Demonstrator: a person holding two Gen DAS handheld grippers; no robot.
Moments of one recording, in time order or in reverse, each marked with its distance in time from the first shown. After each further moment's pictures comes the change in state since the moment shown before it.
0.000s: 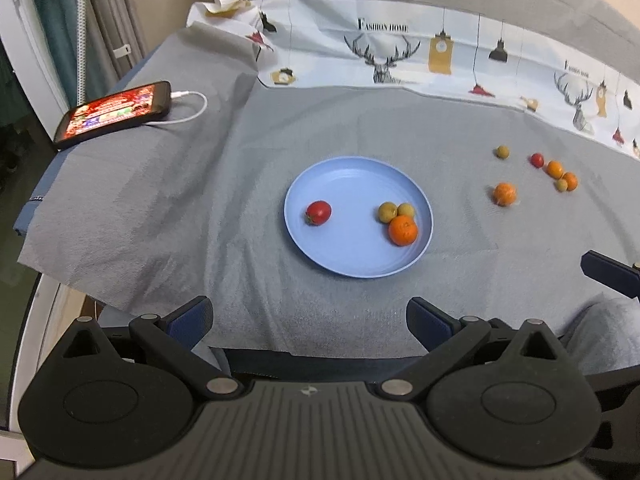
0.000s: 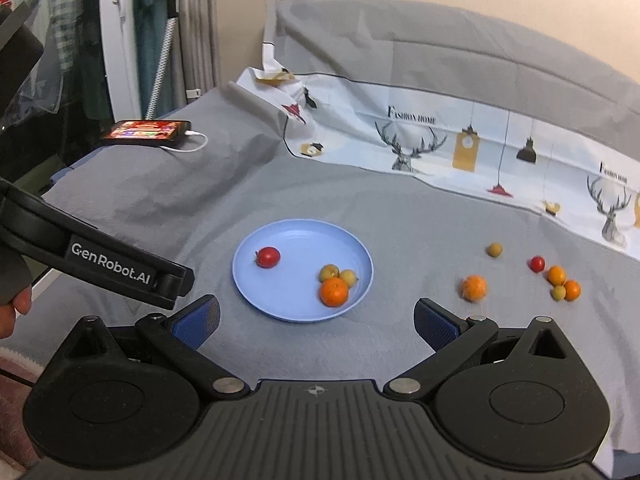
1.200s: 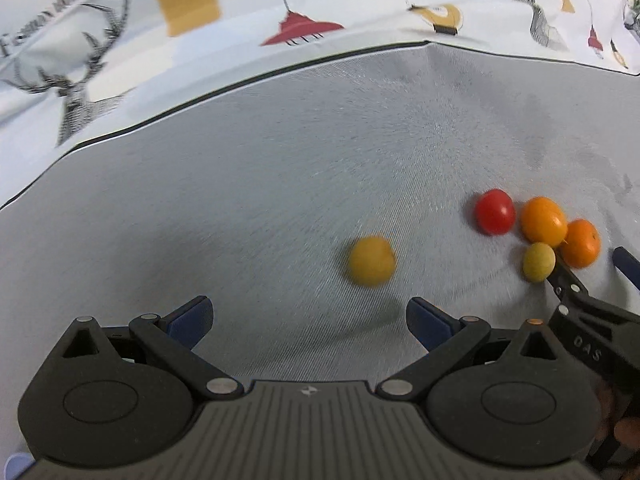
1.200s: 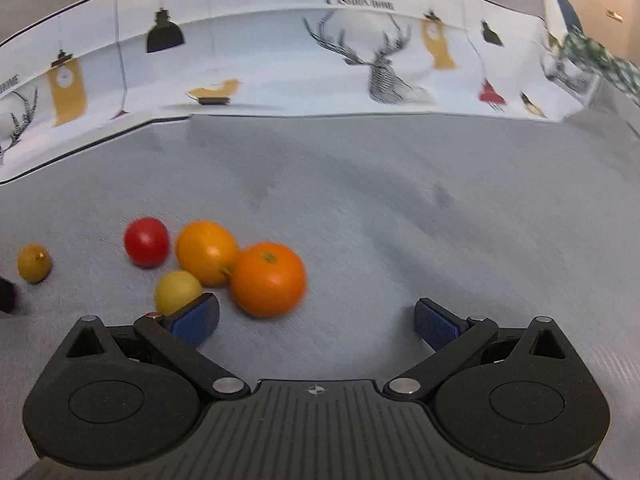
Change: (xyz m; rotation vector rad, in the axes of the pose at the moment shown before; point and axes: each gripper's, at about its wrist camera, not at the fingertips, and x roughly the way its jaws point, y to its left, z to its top) left arm 0.330 -0.330 0.221 0.366 0.180 -0.196; right arm 0.252 -0.392 -0.063 0.452 0.055 -0.589
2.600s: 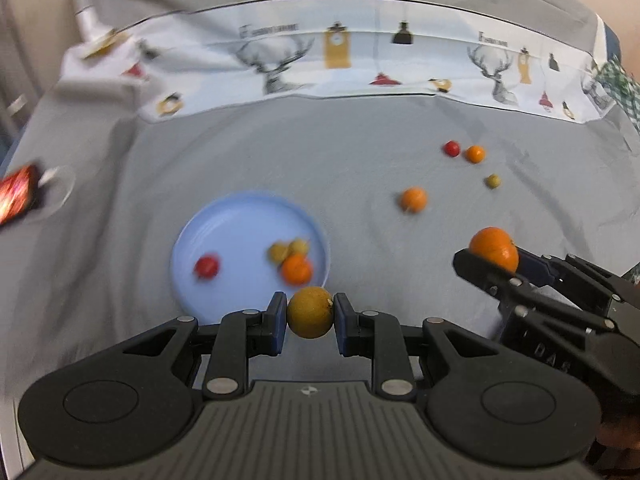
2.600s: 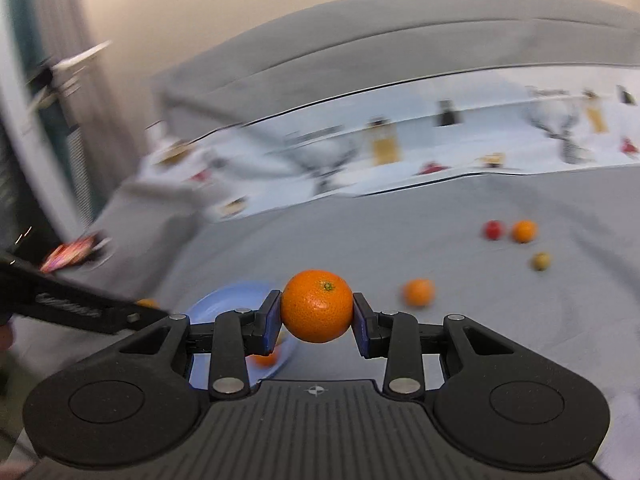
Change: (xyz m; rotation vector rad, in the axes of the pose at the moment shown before) left arm -0.319 0.116 -0.303 -0.193 -0.180 0.008; right arm -0.354 0.102 -0.047 -0.089 -0.059 0.613
